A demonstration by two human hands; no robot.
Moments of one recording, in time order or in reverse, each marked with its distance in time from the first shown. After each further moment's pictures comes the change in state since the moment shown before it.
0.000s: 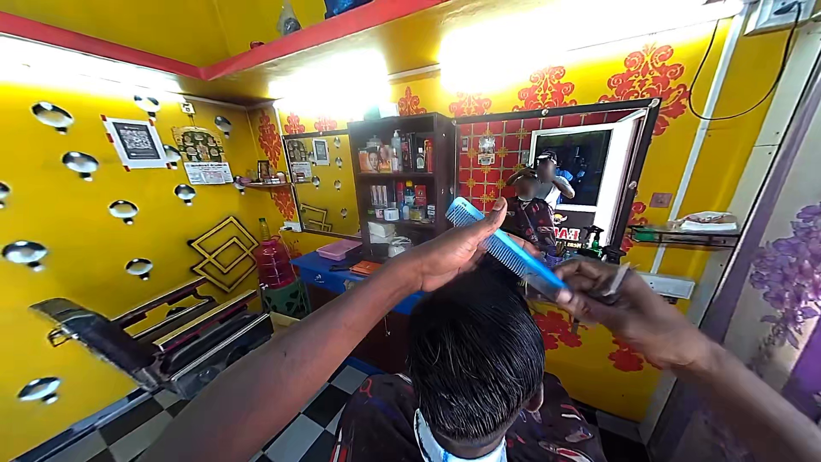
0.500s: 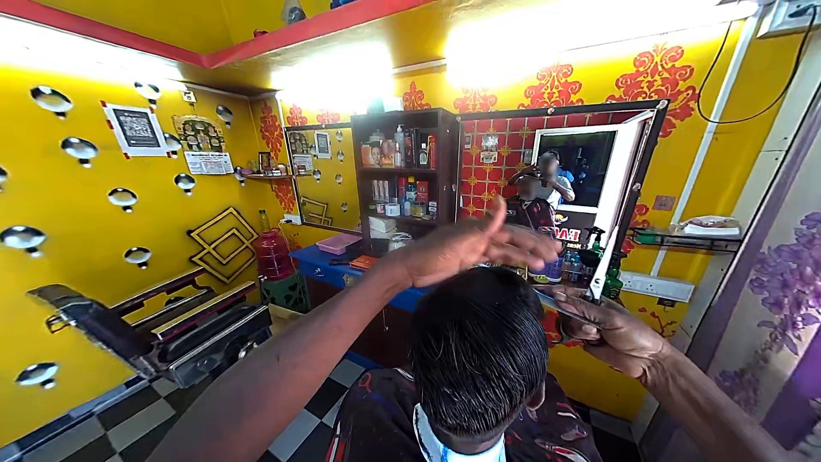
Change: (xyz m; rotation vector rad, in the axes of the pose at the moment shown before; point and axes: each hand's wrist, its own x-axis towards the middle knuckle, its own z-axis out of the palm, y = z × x) left_hand -0.007 -0.002 -0.009 0.155 -0.197 0.396; right_hand -0.010 0.067 0.010 0.775 -0.091 0.449
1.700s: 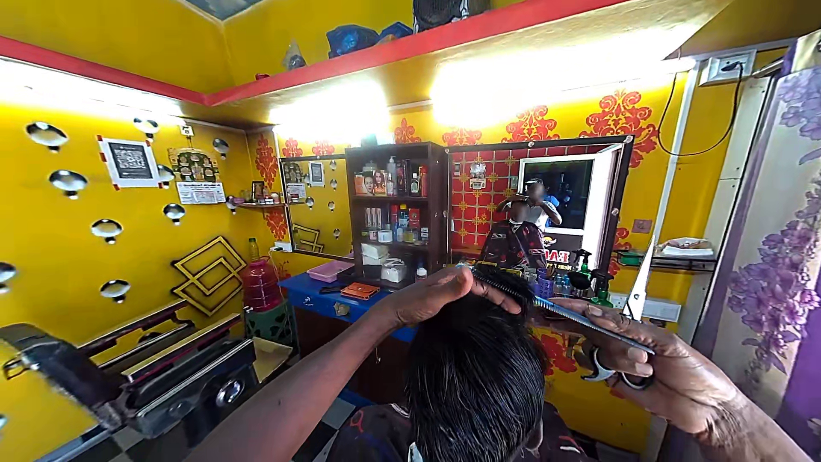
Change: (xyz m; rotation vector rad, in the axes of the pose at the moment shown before) left_hand -0.022 -0.036 -0.003 -0.020 0.002 -0.005; right_hand -0.039 -0.043 0.003 0.288 -0.206 -0.063
